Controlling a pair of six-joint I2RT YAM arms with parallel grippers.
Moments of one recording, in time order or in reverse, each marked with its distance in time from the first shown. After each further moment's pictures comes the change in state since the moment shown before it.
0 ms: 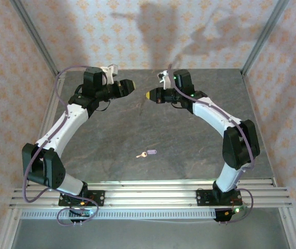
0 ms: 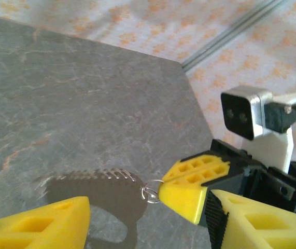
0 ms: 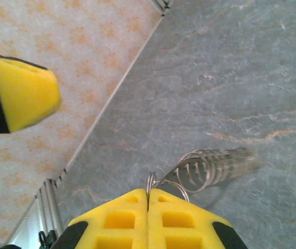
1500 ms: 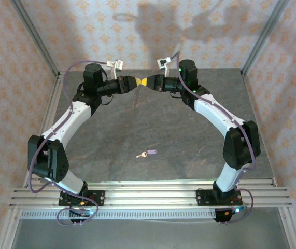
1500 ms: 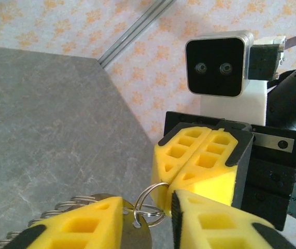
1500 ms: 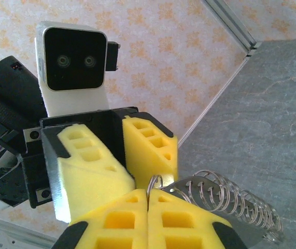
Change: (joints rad) left arm 0.013 0.080 -0.002 0.297 0.322 -0.106; right arm -0.009 -0.005 0.066 0.276 -0.206 0.272
